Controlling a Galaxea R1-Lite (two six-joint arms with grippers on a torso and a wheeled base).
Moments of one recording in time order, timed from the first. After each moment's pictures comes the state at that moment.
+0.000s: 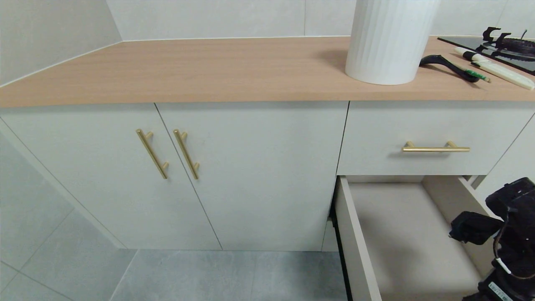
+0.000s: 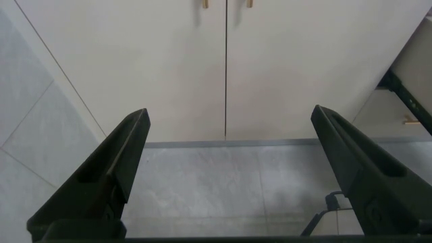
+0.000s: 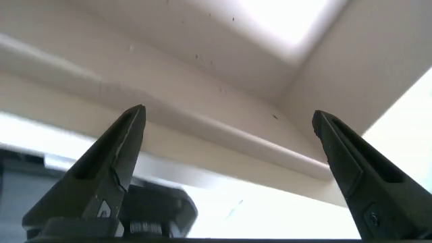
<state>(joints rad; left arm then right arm) 0.00 0.00 0.00 0.00 -0.03 0.01 0.29 1.44 -0.72 0.50 -0.24 -0.28</state>
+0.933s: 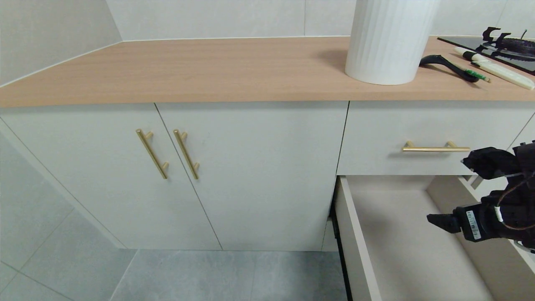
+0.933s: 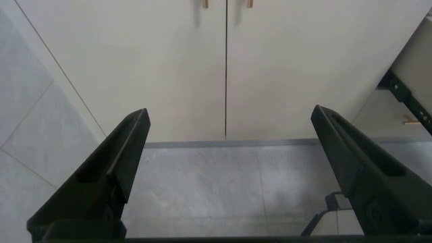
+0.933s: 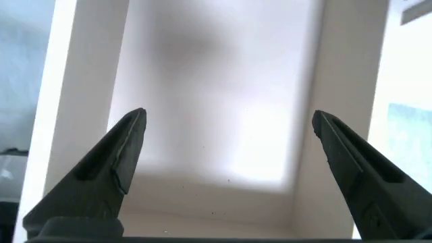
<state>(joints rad) 0.00 0.00 0.00 0.00 -0.03 0.01 0.29 1.37 -0.75 0.05 -0.24 0.00</state>
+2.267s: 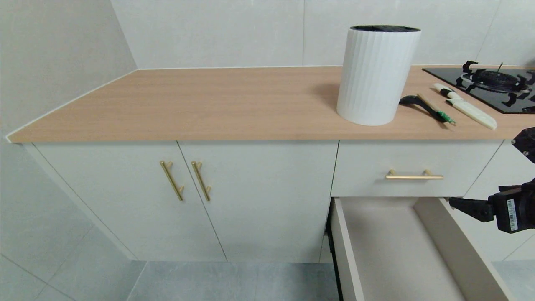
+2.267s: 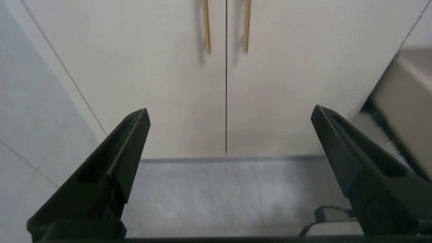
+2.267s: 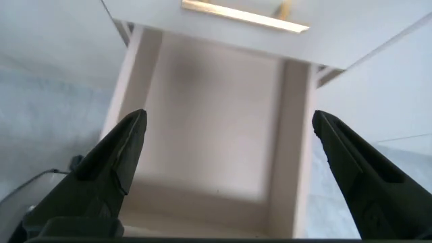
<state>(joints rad) 0.00 0.00 0.00 0.00 -0.03 0.01 0.24 1.22 -0.74 0.02 -0.16 -0.07</state>
